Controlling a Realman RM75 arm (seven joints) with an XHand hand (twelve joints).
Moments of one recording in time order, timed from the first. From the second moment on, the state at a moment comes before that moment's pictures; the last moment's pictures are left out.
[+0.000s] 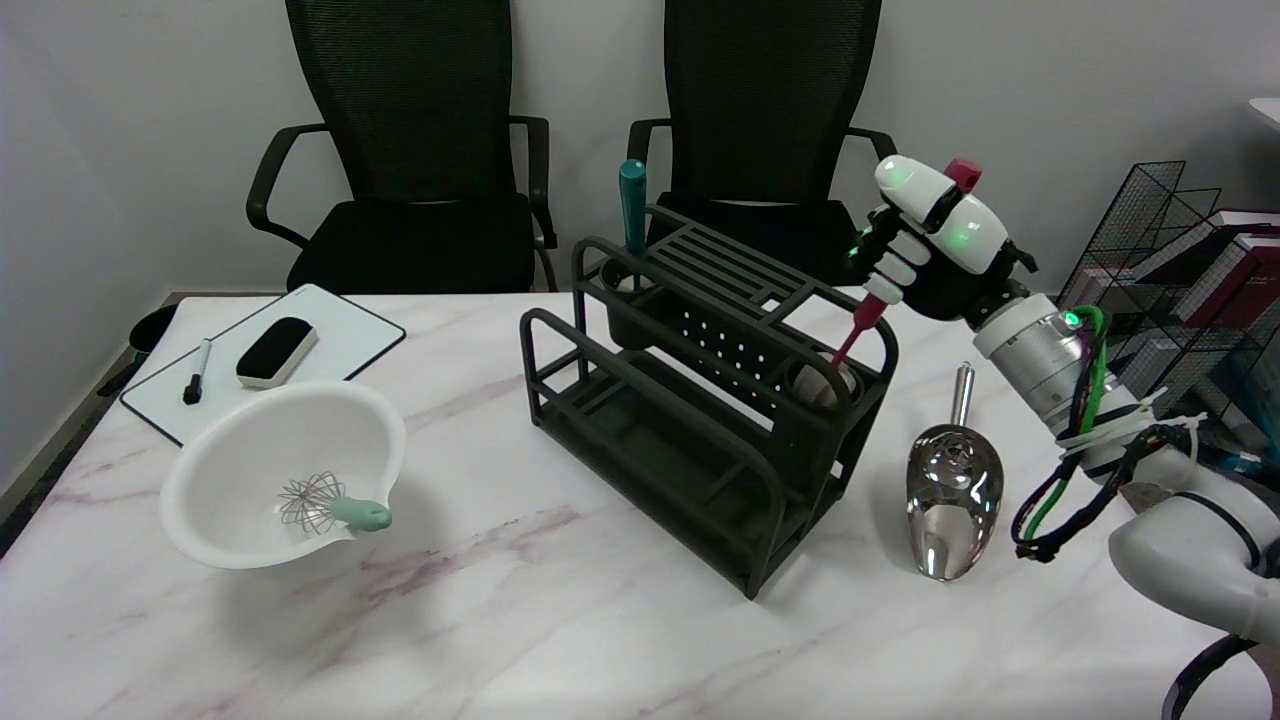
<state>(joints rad) -0.24 -0.81 -1.53 1.52 0.40 0.59 2.30</state>
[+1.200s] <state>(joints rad) -0.25 -0.70 -1.35 1.70 0.40 0.42 2.30</state>
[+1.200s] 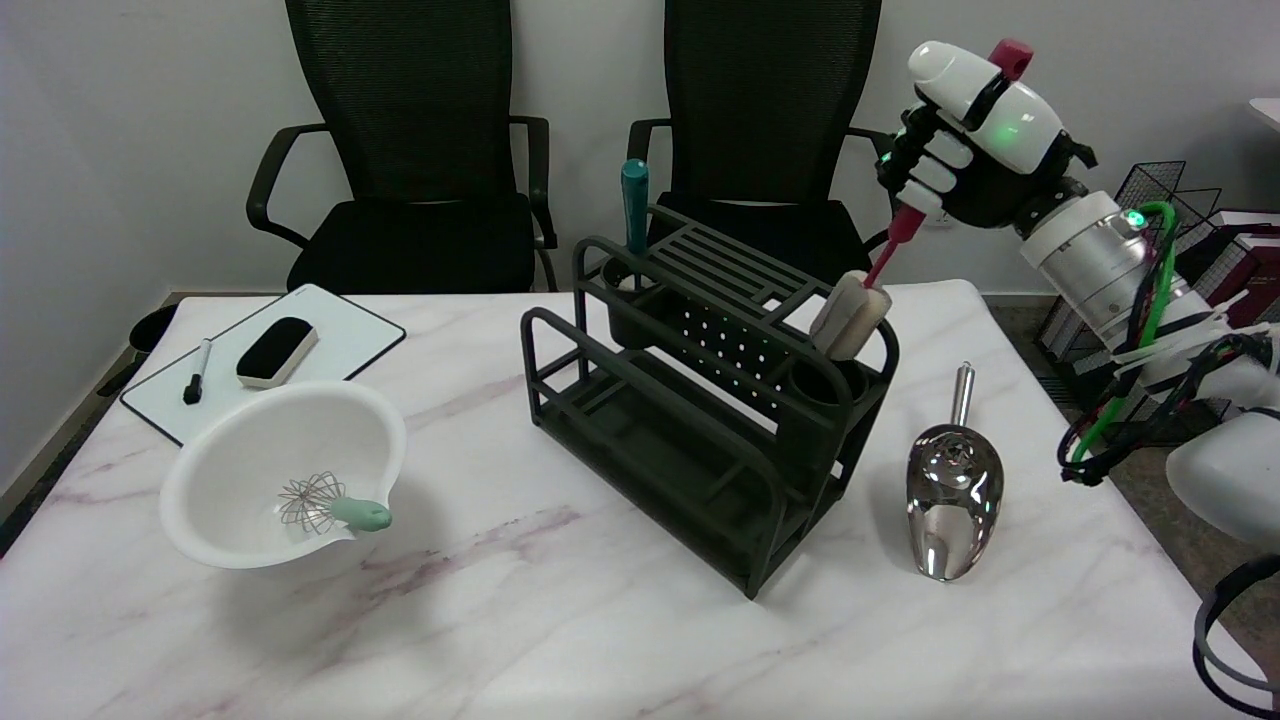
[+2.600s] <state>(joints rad) -0.12 -0.76 -1.59 1.85 0.41 0.40 2.30</state>
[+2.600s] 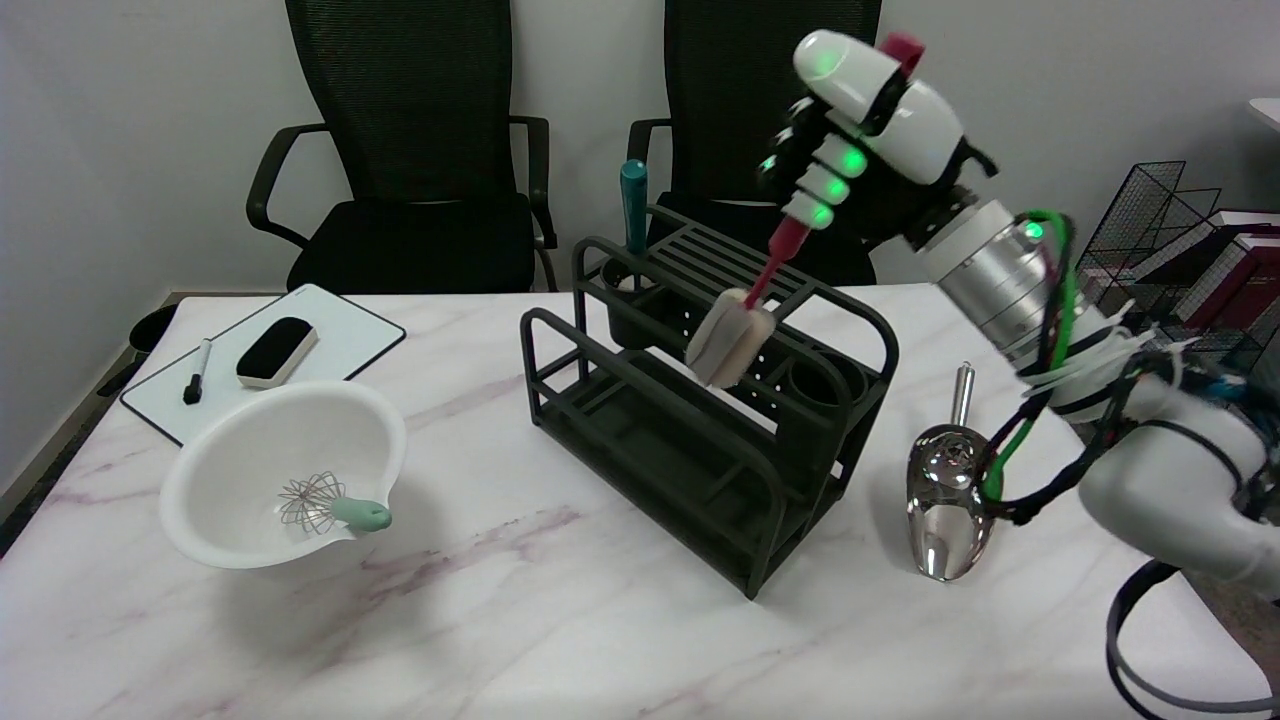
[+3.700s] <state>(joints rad) 0.06 -0.97 -2.06 1.79 0.26 0.45 2.30</state>
